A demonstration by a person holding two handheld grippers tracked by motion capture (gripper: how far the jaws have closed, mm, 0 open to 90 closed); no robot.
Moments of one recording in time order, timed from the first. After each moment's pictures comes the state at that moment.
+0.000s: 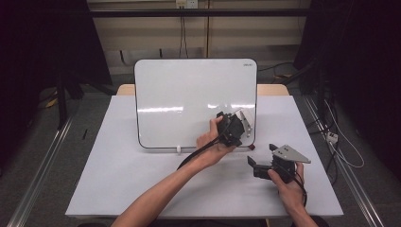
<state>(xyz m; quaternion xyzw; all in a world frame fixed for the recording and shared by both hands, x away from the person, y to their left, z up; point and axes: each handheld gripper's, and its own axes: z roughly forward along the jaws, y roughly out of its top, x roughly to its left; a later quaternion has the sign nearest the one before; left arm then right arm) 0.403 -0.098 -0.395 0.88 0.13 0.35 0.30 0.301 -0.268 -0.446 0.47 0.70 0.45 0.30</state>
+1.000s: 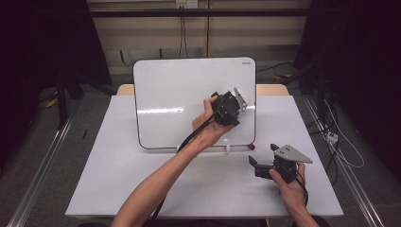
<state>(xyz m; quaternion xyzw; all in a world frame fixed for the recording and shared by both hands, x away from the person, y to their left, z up) 0.453 -0.086 -0.336 0.86 0.18 0.35 0.32 0.301 -0.271 -0.446 0.47 0.69 0.46 0.29</state>
